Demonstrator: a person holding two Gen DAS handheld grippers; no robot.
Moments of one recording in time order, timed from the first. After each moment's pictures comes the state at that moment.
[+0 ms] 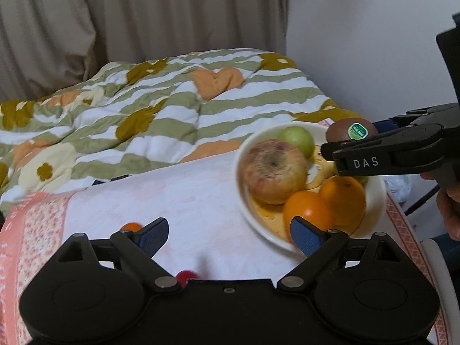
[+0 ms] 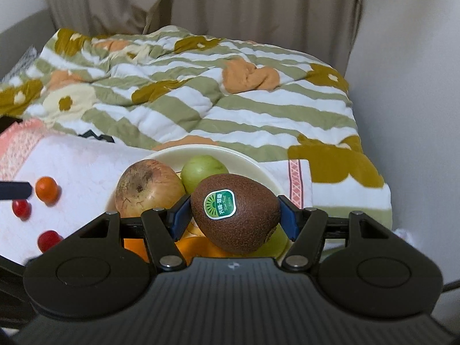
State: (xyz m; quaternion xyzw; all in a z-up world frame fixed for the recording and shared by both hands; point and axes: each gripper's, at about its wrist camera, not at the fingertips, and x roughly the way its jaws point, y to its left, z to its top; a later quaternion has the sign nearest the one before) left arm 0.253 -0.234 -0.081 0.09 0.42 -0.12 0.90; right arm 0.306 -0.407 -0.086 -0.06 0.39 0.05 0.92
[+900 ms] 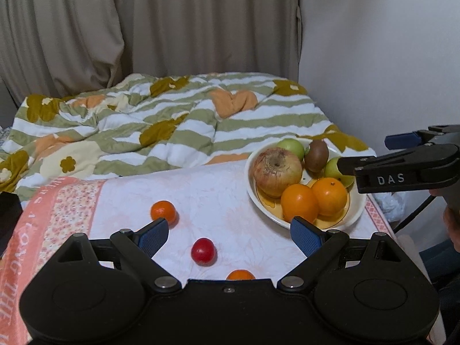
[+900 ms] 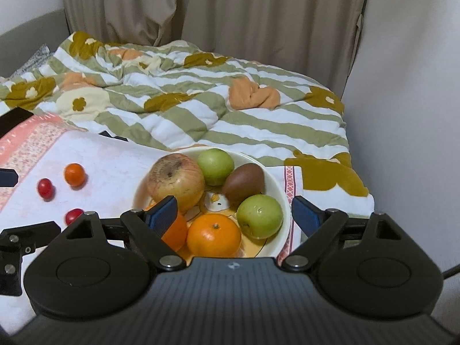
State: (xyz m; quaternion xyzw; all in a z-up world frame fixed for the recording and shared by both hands) left arm 0.178 -0.206 -0.041 0.05 0.37 -0.09 0.92; right arm 0.229 -0.400 -0.045 -0.07 0.35 0.06 0.93
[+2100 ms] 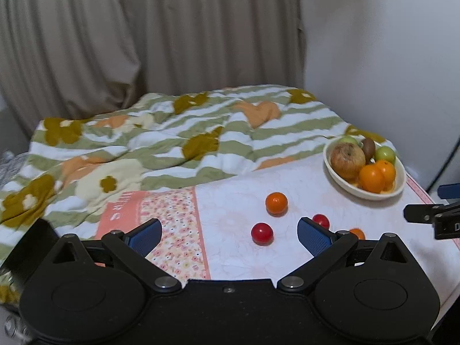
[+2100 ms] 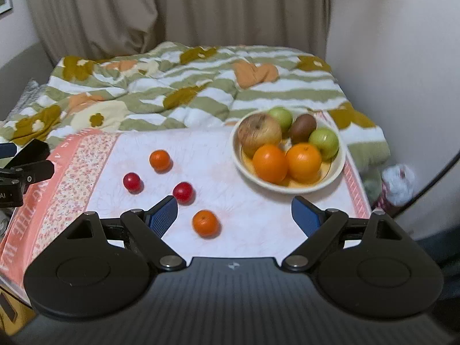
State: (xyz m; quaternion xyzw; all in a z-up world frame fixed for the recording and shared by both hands) left arm 0.168 -0.028 -0.021 0.10 0.34 -0.13 0.93; right arm 0.125 -0.263 -0.032 0.04 0.39 -0.03 0.92
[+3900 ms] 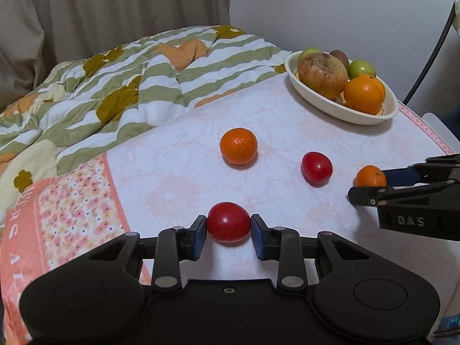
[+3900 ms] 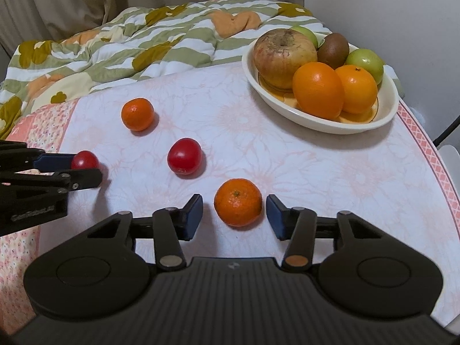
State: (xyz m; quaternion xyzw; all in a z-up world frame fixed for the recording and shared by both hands) left arm 0.251 -0.056 -0.131 0.15 0.43 -0.28 0.85; right arm 0.195 -0.222 -0.142 0.07 0.45 -0.08 0.88
